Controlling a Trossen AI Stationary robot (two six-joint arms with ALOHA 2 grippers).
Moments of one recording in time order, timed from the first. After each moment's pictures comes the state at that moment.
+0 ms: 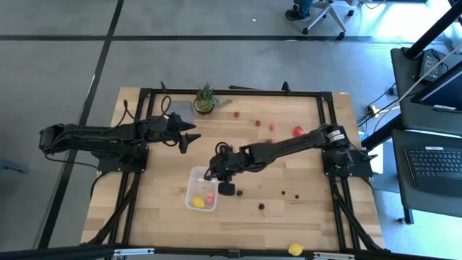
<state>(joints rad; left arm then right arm) 0.20 0.79 0.37 0.03 -0.15 -0.41 0.18 2.05 1.65 -0.44 0.06 0.15</state>
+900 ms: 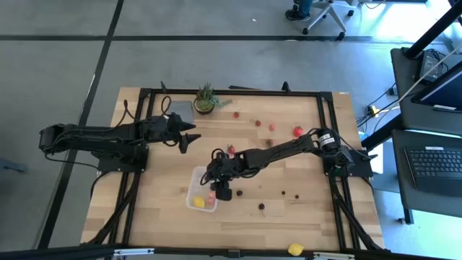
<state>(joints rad) 0.20 0.79 0.37 0.03 -0.15 -0.41 0.19 2.15 1.65 -0.36 0.00 0.17</state>
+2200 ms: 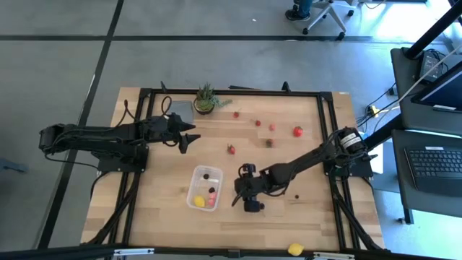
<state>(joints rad) 0.20 0.79 0.37 0.02 -0.15 -0.42 0.37 1.92 1.18 -0.25 0.17 0.27</state>
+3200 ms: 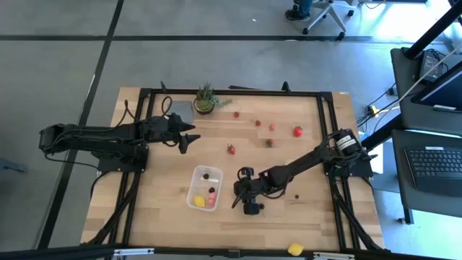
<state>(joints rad) 0.20 0.79 0.37 0.01 -0.15 -0.42 0.37 1.97 1.14 -0.14 0.13 0.26</state>
